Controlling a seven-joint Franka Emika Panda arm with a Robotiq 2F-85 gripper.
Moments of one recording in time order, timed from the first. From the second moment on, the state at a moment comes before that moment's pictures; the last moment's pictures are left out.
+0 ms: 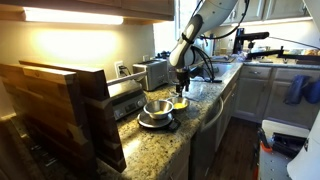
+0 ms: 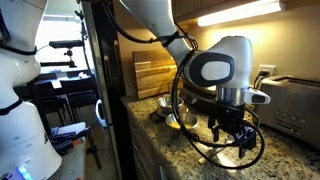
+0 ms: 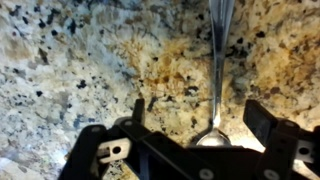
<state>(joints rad) -0.31 0.55 -0.15 -1.90 -0.02 2.50 -0.42</state>
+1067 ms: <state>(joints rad) -0.33 0.58 -0.10 -1.85 0.00 2.48 -0.43</state>
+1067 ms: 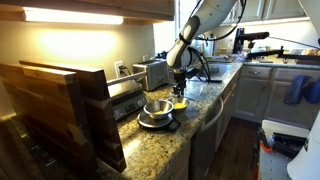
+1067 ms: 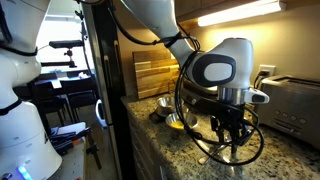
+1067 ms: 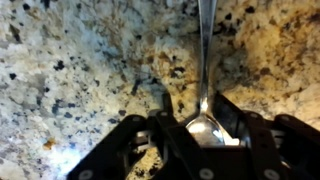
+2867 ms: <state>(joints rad) -0.35 0.48 -0.08 -1.81 0.00 2.27 -0.55</state>
